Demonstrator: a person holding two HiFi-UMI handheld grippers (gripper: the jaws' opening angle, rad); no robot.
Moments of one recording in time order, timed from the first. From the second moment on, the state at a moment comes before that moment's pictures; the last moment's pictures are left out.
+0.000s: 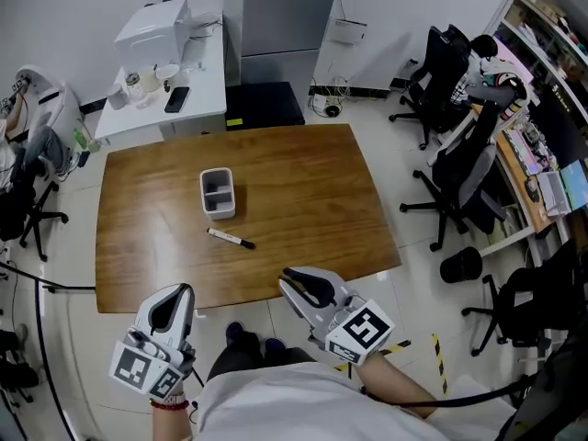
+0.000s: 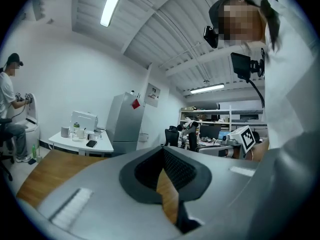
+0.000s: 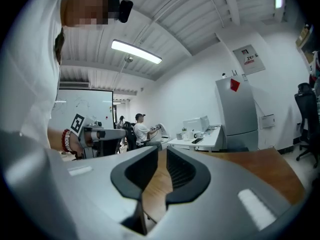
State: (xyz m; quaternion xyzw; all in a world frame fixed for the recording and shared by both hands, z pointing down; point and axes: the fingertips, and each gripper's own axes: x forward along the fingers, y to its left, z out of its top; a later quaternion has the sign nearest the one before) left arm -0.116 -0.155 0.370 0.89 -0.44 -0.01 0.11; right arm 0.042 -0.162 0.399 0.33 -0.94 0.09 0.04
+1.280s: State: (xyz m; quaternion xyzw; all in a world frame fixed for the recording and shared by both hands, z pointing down) left arm -0.185 -0.269 0.440 0.90 -0.41 0.01 0.14; right arm -0.042 -0.291 0.663 0.22 -0.90 0.14 0.36
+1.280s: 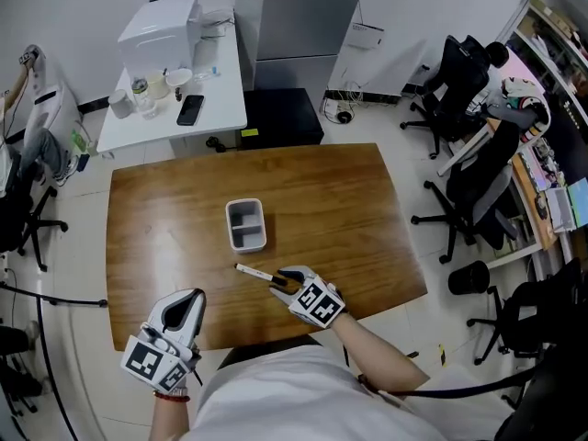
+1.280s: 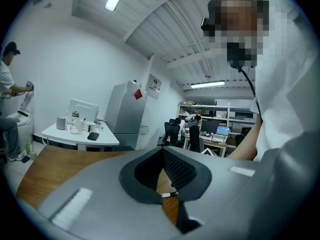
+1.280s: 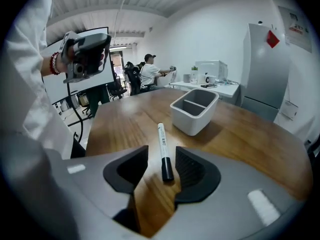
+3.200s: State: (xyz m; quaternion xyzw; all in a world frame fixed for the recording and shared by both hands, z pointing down) left arm -0.180 -0.298 0.484 0.89 -0.42 0.01 0.19; right arm -0.047 -0.356 0.599 0.23 -0.87 0.04 0.44
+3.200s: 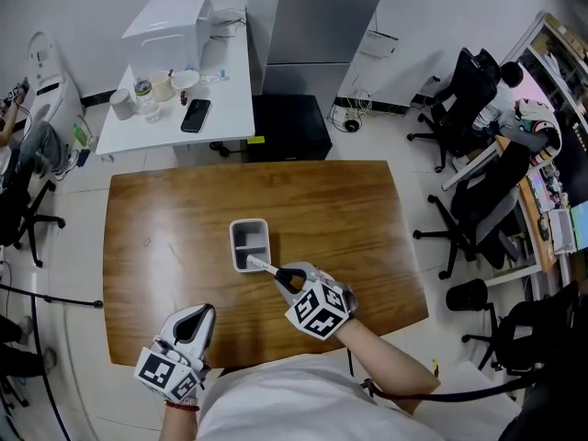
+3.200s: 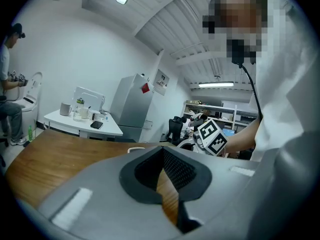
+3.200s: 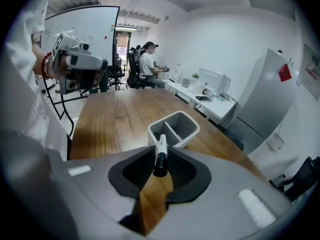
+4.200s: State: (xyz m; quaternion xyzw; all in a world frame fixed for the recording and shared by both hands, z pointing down) left arm -0.189 -0.284 0.472 0.89 -0.40 0.00 0.19; right arm -0.043 -0.349 0.560 0.35 -0.87 0.08 0.33
